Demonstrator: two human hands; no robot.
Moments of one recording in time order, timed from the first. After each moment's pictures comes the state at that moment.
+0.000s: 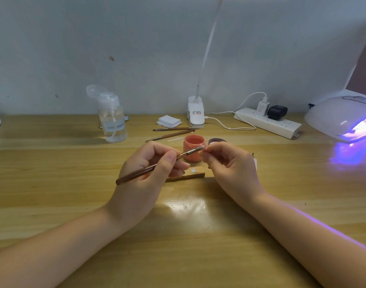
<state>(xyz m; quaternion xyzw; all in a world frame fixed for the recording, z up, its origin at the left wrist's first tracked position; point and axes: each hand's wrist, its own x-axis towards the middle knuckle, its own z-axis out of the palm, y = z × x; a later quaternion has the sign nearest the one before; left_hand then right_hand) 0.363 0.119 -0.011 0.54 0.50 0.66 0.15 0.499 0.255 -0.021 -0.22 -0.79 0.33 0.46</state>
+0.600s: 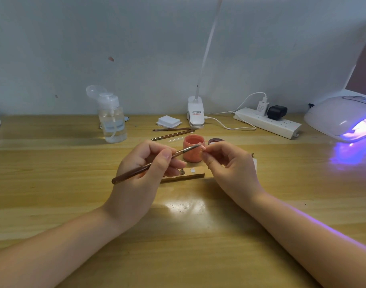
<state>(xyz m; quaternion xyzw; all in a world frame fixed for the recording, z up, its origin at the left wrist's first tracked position) 0.362 0.118 -0.010 0.53 0.50 0.67 0.14 0.499 0.253 -0.019 -0.21 -0.79 0.33 0.46</state>
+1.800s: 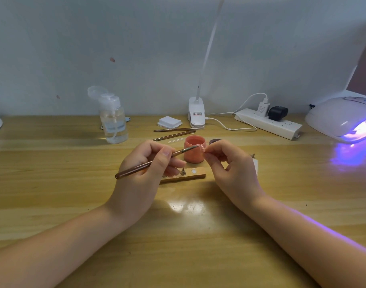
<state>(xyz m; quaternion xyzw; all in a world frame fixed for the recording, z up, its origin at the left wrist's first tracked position) 0.363 0.121 -0.008 0.50 0.51 0.68 0.15 0.500 0.252 -0.018 -0.19 -0.83 0.24 0.47</state>
